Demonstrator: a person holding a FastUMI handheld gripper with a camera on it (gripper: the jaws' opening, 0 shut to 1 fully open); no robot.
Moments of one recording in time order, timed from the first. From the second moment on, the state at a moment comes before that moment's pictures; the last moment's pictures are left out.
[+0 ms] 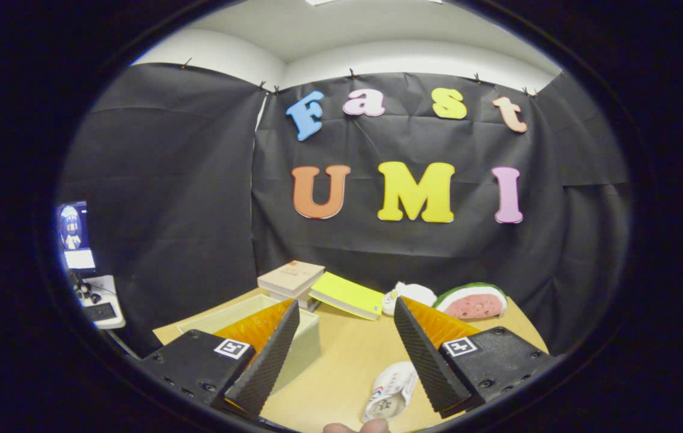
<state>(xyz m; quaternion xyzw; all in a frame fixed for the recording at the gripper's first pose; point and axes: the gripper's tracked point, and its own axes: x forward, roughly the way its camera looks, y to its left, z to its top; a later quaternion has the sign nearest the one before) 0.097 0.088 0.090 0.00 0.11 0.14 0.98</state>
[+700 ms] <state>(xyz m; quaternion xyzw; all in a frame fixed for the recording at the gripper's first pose) 0.125 -0.015 -0.139 -0.02 0.38 0.11 0.92</state>
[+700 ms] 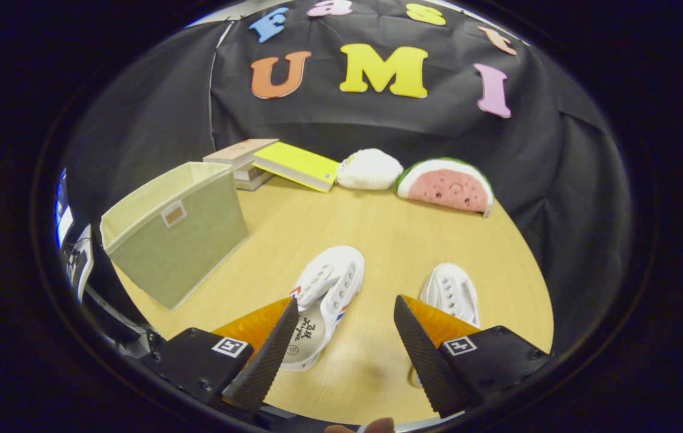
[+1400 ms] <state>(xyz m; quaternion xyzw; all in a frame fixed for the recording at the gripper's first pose) 0.146 0.011 -0.204 0.06 0.52 0.15 0.84</state>
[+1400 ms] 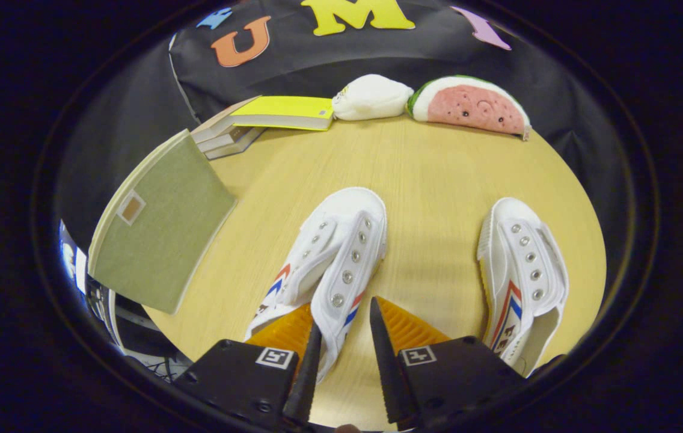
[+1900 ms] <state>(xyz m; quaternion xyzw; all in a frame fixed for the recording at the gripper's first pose) 0.144 0.025 -0.206 0.18 0.55 0.18 0.79</state>
